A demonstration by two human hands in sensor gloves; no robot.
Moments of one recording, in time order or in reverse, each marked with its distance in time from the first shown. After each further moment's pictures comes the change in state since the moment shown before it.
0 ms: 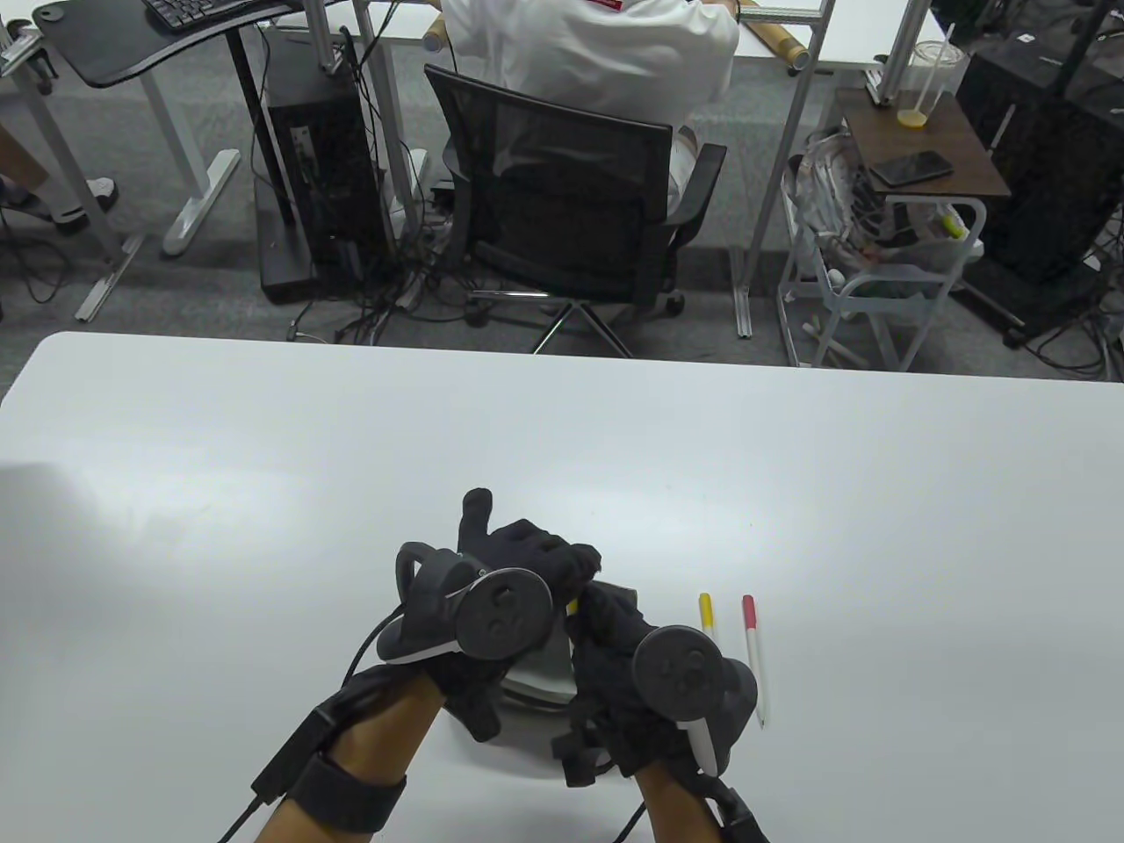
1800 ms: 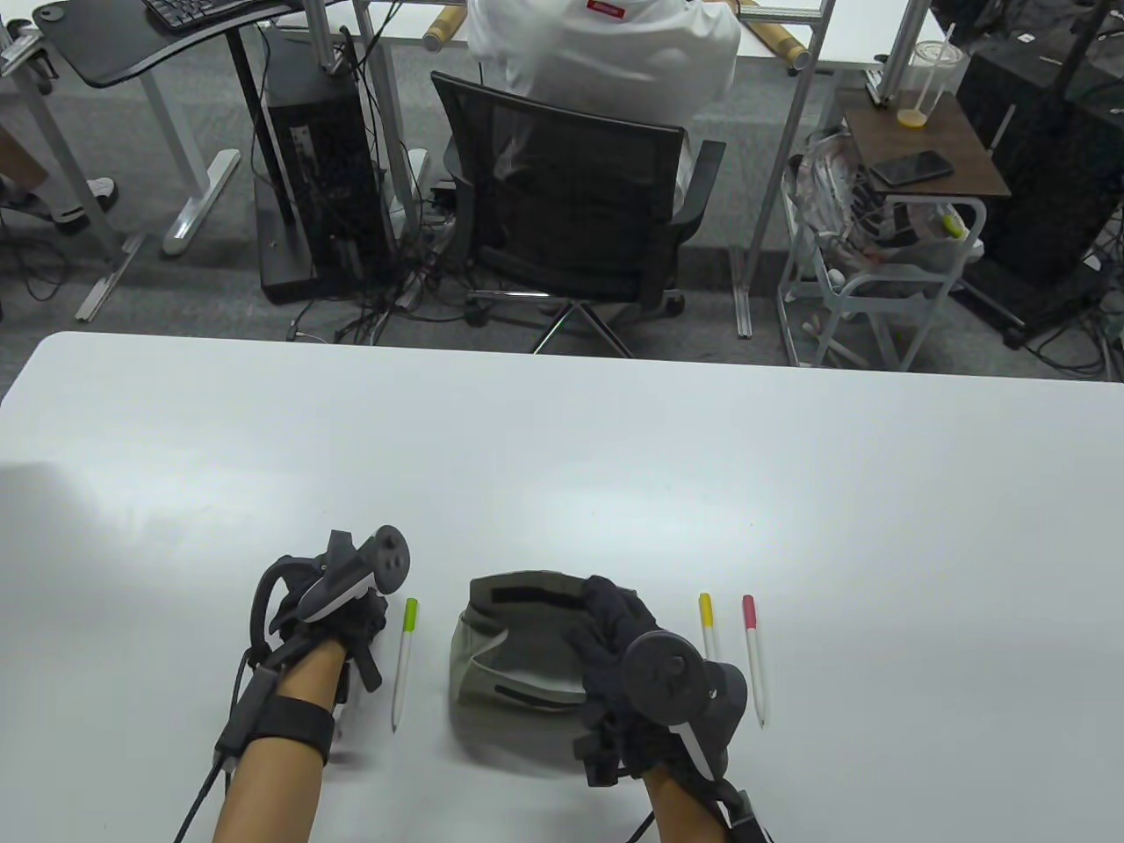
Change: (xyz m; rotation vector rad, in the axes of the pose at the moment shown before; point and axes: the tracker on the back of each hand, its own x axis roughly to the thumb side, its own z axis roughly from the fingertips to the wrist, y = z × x) left_hand -0.205 -0.142 0.064 -0.537 0.695 -0.345; right_hand -0.013 0.005 0.002 -0.028 -0.009 0.235
